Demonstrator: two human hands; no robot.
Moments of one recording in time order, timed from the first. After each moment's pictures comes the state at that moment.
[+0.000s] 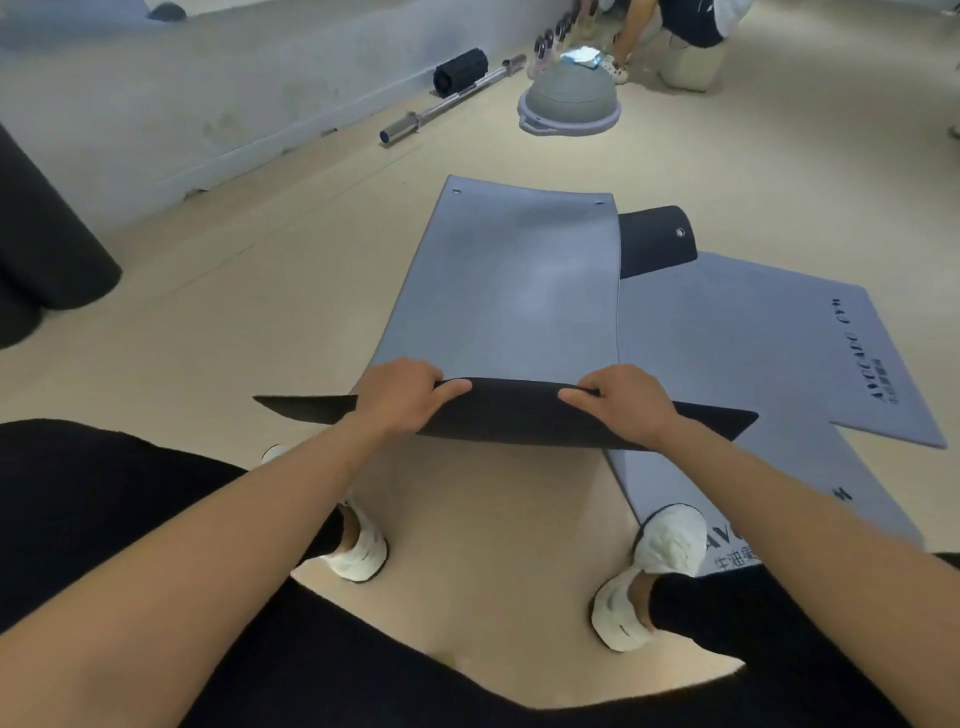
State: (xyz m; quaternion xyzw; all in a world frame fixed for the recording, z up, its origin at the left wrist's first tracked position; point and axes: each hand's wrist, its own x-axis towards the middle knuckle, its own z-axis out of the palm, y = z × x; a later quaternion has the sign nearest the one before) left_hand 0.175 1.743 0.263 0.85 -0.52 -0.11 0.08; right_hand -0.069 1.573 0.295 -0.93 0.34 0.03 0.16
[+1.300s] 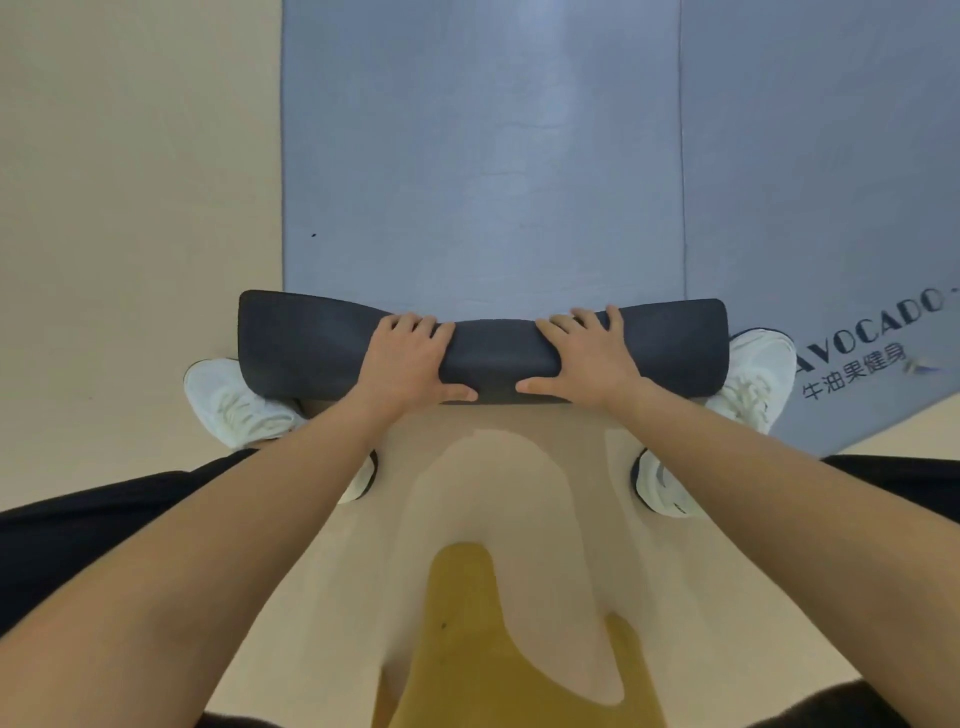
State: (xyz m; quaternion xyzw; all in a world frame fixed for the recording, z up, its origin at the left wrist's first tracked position) left_hand 0.158 1.690 -0.002 0.72 -0.66 -0.15 -0.17; right_hand -0.076 1.561 -0.011 -0.89 0.34 0.22 0.19
